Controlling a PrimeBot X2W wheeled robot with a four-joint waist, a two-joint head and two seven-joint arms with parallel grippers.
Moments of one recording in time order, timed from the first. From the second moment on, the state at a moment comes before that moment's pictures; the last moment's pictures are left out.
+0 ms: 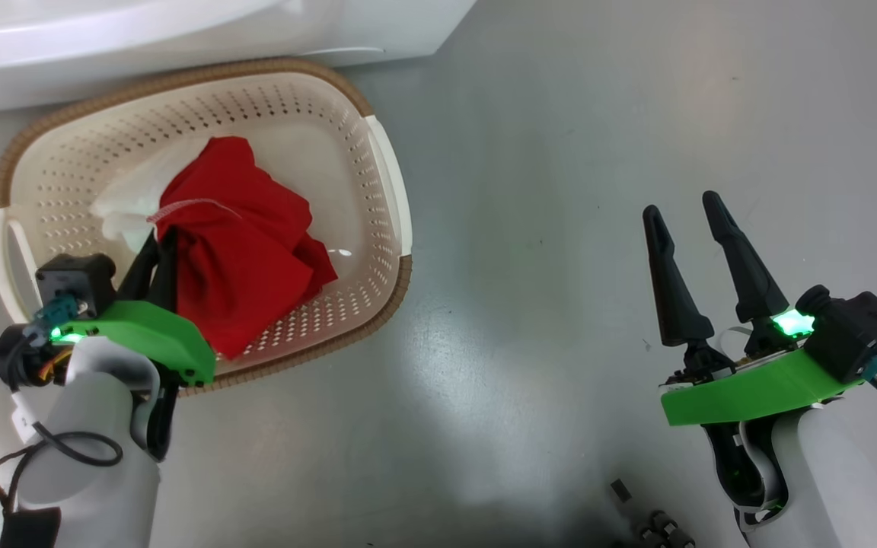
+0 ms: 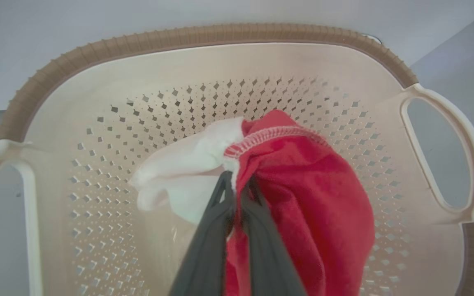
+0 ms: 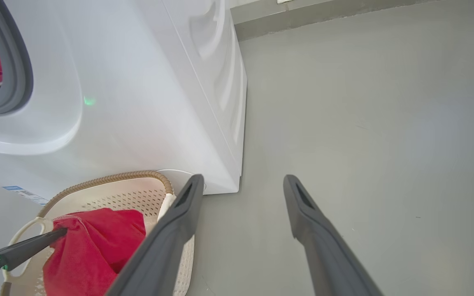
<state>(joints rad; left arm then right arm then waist) -0.72 0.12 -0.05 0.90 -0.25 -0.13 -0.26 -0.28 -0.05 0.11 0.11 0.42 0.12 -0.26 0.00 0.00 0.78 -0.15</state>
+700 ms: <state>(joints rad) -0.74 0.13 -0.02 0.95 -0.26 -0.13 -0.26 -0.27 -0.05 0.11 0.12 0.42 0.12 -0.26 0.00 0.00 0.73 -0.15</state>
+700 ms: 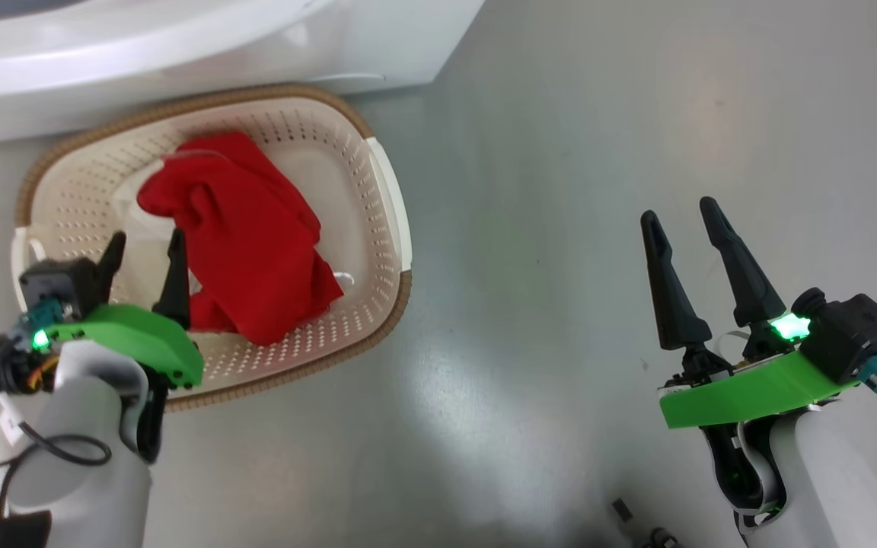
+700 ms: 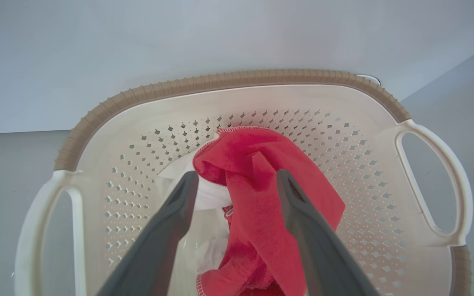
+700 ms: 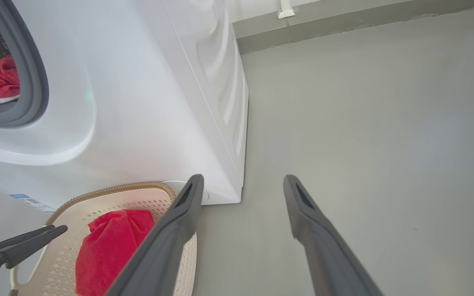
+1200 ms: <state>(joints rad) -0.58 0.09 0.00 0.83 -0.27 -0.13 -0.26 -0.21 -0.05 0.09 0.16 0.40 0.12 -0.26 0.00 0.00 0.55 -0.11</state>
